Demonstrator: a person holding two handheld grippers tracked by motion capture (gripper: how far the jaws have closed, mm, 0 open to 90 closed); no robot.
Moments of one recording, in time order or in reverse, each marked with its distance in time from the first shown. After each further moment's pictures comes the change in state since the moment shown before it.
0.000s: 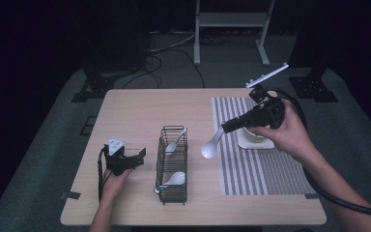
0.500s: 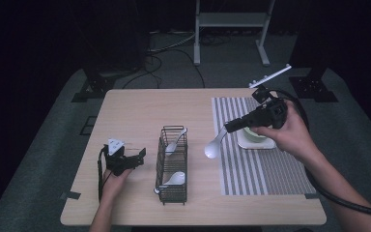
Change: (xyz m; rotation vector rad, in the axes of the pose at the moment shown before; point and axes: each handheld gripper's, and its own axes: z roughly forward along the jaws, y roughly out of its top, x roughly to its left) left arm 0.000 0.000 0.000 -0.001 0.000 -0.005; right arm -0.009 -0.005 -0.002 -0.002 -0.008 0.022
